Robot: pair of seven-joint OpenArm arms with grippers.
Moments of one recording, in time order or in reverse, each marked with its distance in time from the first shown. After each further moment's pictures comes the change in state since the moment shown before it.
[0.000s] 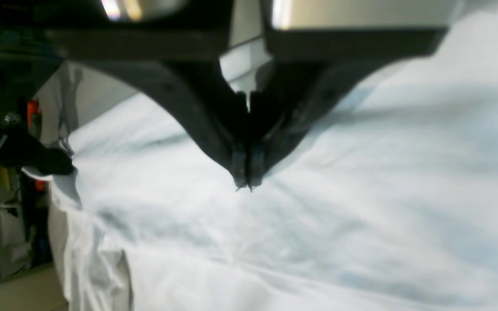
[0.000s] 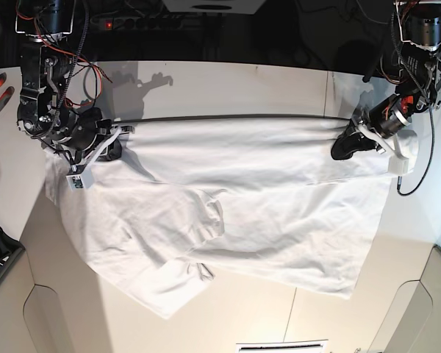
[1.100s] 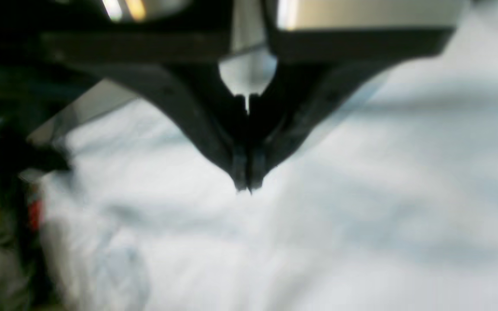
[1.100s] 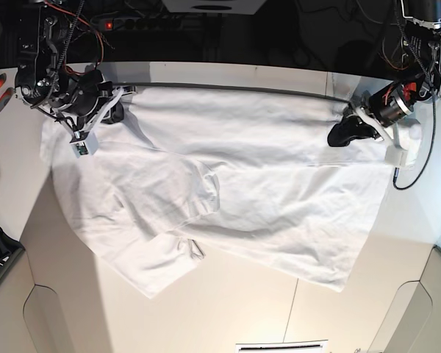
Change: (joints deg) left arm 6.6 -0.2 -0.2 14.9 -3.7 1.9 4.0; right arm -8.3 0.2 0.0 13.8 2.2 0.0 -9.0
